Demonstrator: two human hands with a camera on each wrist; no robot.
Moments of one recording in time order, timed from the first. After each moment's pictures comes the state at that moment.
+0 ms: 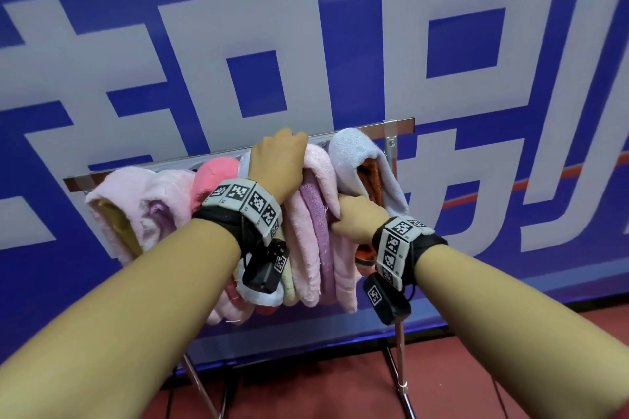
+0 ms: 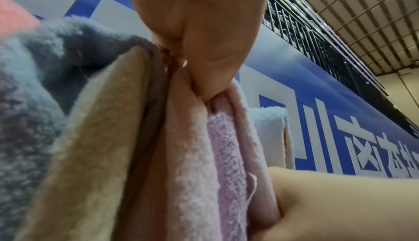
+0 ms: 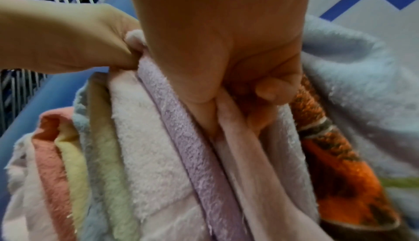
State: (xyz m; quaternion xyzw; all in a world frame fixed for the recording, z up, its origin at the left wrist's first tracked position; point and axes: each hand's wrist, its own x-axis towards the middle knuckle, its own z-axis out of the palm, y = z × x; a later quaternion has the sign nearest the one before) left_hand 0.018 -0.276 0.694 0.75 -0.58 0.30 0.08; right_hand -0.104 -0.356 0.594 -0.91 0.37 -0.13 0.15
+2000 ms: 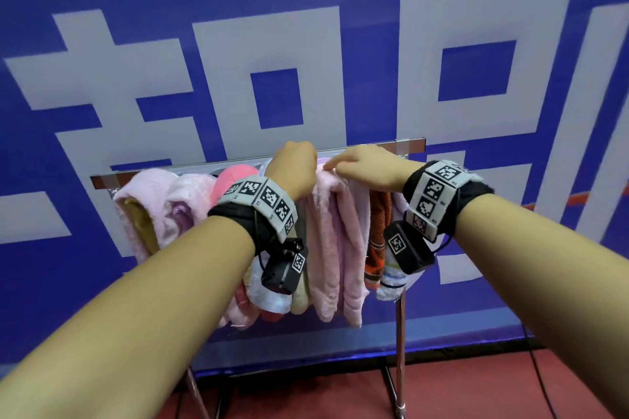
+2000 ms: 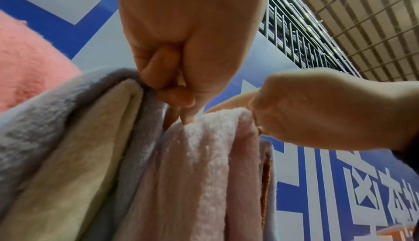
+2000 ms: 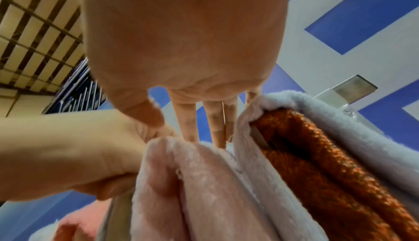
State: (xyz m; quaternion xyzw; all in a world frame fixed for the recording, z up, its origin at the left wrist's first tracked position) left_hand 0.027 -0.282 0.706 0.79 -0.57 0.14 0.18; right_hand -0.123 -0.362 0.708 -0.95 0.25 -0.17 0.11
